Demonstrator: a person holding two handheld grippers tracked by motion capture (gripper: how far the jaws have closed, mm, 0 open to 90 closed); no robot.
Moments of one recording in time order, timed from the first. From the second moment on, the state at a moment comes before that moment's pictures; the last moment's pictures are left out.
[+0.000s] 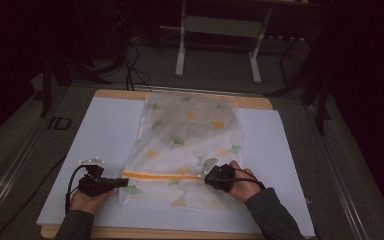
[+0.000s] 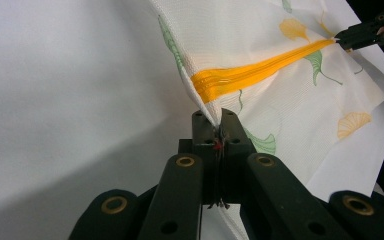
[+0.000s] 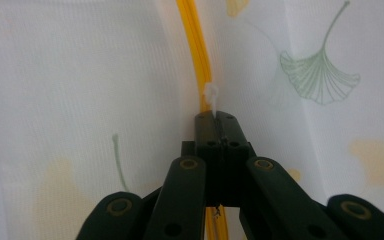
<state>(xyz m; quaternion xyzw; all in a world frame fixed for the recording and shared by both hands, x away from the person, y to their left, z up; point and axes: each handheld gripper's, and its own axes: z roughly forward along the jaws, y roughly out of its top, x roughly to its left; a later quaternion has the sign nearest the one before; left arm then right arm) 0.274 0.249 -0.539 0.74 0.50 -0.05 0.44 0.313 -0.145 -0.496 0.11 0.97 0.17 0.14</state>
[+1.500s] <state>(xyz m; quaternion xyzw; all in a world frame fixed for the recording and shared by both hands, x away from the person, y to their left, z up) 0.274 0.252 -0.537 0.74 0.50 -0.05 0.45 0.310 -0.180 -0.496 0.14 0.97 0.16 0.14</state>
